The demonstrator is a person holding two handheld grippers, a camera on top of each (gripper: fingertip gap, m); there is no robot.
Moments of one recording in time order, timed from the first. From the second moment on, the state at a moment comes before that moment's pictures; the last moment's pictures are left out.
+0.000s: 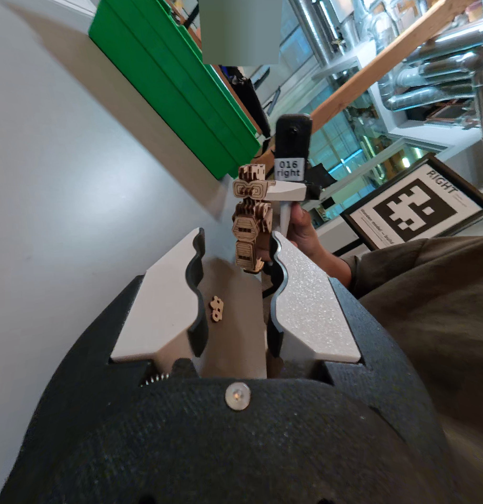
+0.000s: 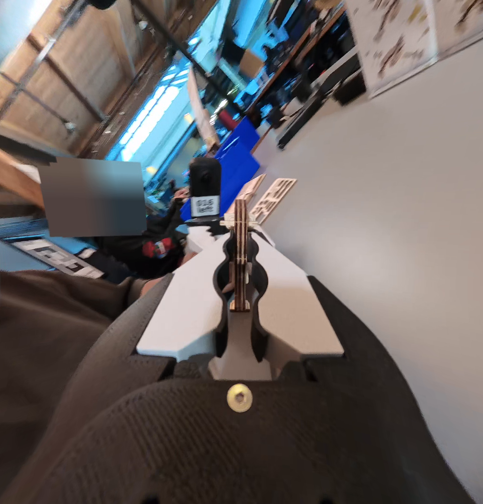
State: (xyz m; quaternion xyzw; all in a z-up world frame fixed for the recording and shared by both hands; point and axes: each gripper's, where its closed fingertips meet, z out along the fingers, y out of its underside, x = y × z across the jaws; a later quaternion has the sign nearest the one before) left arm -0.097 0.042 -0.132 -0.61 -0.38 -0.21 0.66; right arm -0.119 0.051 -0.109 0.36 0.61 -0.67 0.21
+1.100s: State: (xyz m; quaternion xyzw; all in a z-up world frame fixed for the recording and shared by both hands) left arm -0.105 0.033 -0.123 -0.63 -0.40 -0.09 0.66; right arm -0.113 0.031 -0.106 0.33 0.69 -0.64 -0.11
